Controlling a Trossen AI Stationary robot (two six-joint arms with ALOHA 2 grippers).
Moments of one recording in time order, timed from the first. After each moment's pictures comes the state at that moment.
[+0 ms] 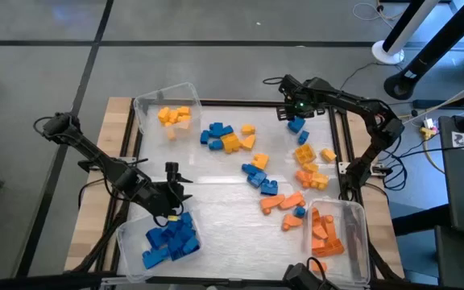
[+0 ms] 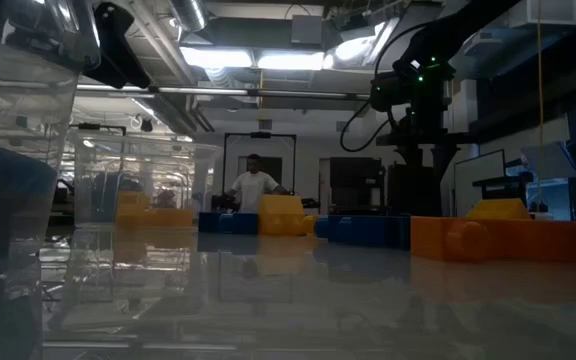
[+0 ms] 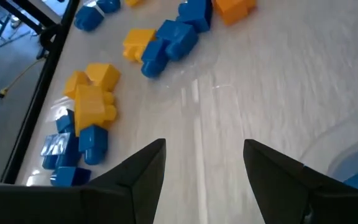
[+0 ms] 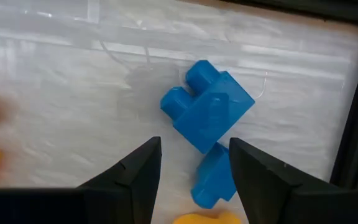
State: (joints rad) left arm -0.59 1.19 0.77 -0.53 -0.68 -0.20; right arm -0.75 1.69 1.31 -1.05 0.14 0.66
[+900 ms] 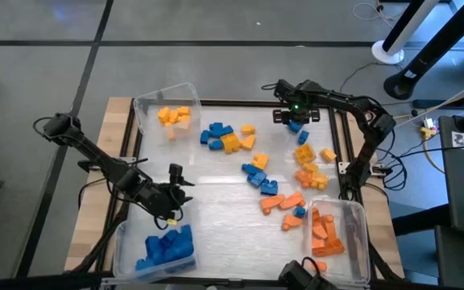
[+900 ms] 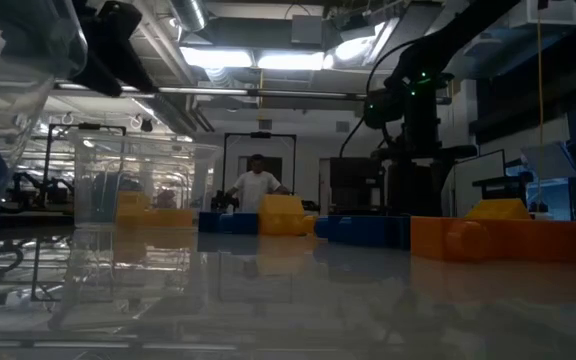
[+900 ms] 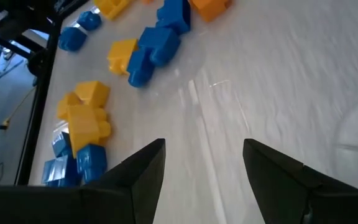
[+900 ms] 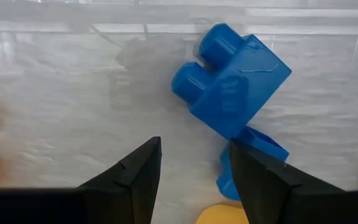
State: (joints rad) left arm -0.58 1.18 0.75 -0.46 -0.65 -0.02; right arm -0.75 1.78 1.31 -1.05 0.07 0.79
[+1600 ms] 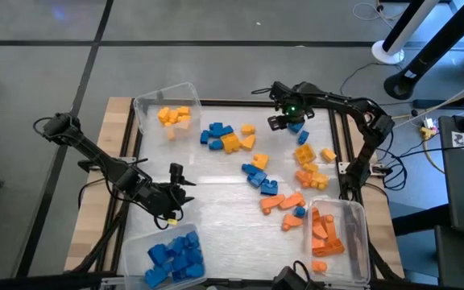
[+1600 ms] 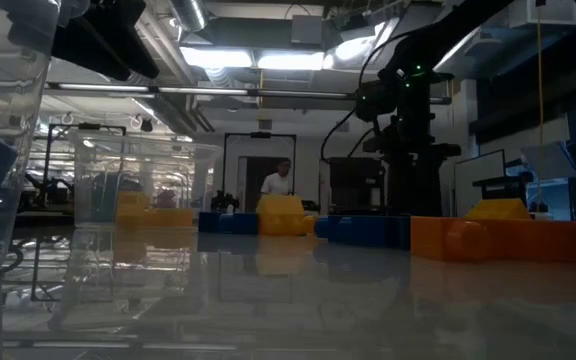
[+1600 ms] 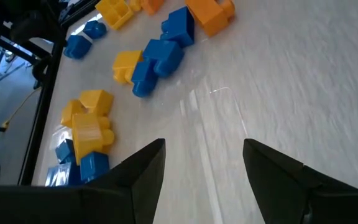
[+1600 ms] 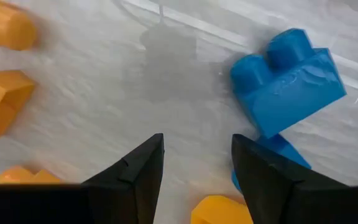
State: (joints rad) left arm -0.58 1.18 0.78 -0.46 -0.65 -0.02; right arm -0.69 1.78 1.34 -1.05 0.02 0.51
